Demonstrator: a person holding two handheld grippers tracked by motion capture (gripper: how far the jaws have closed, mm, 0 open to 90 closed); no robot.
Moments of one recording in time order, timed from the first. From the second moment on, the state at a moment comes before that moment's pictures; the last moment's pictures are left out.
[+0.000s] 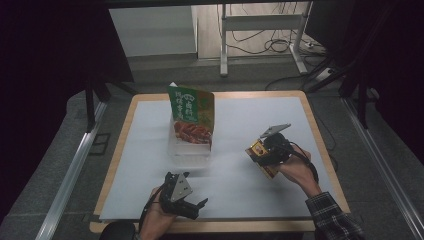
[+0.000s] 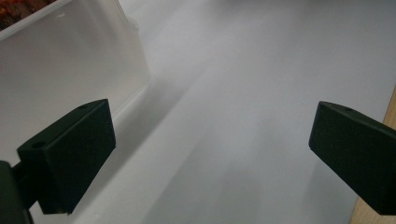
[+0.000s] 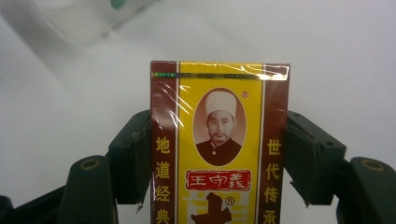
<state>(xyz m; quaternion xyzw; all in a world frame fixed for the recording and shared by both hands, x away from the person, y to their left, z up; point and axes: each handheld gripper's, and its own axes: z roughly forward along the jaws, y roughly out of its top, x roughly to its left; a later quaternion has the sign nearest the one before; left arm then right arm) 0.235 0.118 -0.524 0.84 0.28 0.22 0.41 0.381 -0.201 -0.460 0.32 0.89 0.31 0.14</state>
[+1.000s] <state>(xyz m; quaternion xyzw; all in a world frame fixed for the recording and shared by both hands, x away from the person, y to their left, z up) 0.236 0.122 -0.522 0.83 0.29 0.21 0.42 0.370 -0.174 -0.431 0.26 0.84 0.46 0.15</state>
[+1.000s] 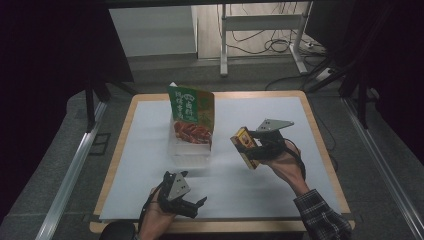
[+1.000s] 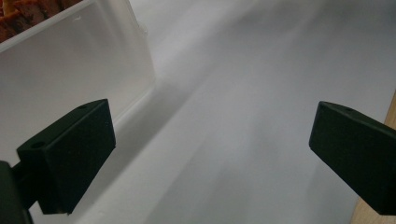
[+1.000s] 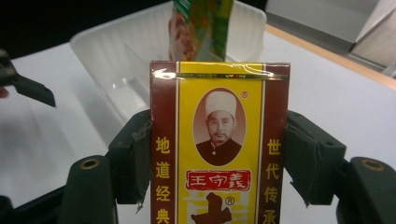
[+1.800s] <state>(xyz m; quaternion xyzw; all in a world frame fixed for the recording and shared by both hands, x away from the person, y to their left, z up) 0.234 0.125 -0.519 0.82 0.29 0.21 0.44 0.374 -0.135 -0.415 0.23 0.80 0.53 0.16</state>
